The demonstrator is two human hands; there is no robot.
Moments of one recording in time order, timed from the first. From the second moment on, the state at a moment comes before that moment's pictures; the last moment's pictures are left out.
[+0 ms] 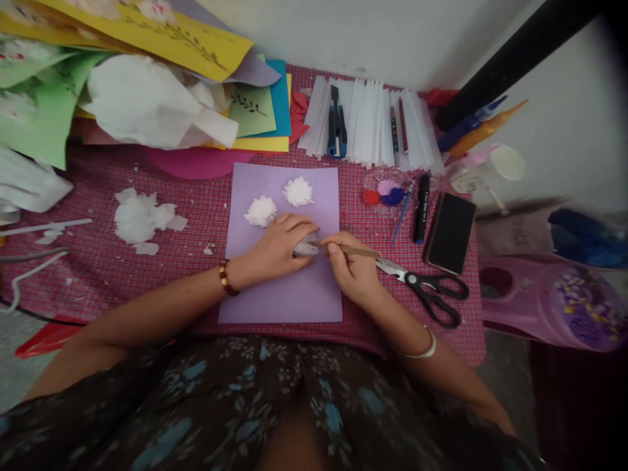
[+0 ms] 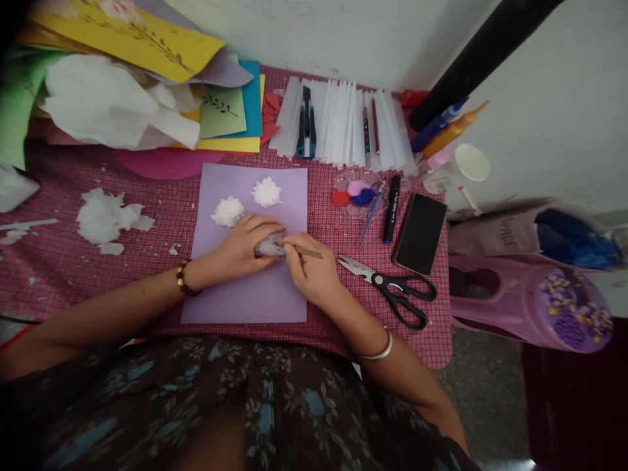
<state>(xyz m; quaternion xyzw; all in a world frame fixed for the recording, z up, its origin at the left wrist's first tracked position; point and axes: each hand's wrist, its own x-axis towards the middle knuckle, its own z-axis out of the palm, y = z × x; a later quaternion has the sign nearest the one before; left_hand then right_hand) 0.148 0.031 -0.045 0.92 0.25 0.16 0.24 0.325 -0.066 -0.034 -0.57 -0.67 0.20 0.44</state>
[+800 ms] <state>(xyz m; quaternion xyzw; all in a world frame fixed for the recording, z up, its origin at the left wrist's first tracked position) 0.167 0.012 -0.024 0.93 0.36 0.04 0.07 0.347 -0.050 -0.052 -0.53 -0.41 0.41 0.62</state>
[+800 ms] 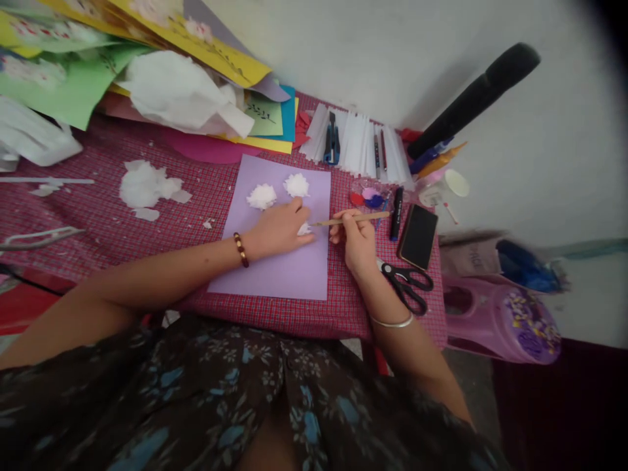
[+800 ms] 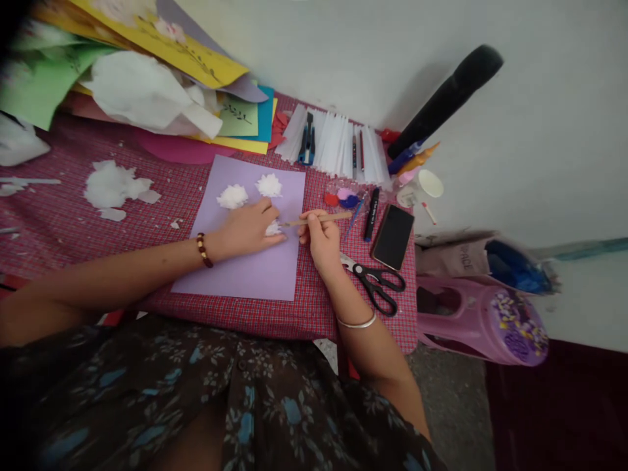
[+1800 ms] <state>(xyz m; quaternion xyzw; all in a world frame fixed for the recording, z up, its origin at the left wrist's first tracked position) 0.127 0.025 -0.029 0.96 0.26 0.06 0.11 0.328 -0.068 -0.054 -0.53 -0.79 0.11 0.28</state>
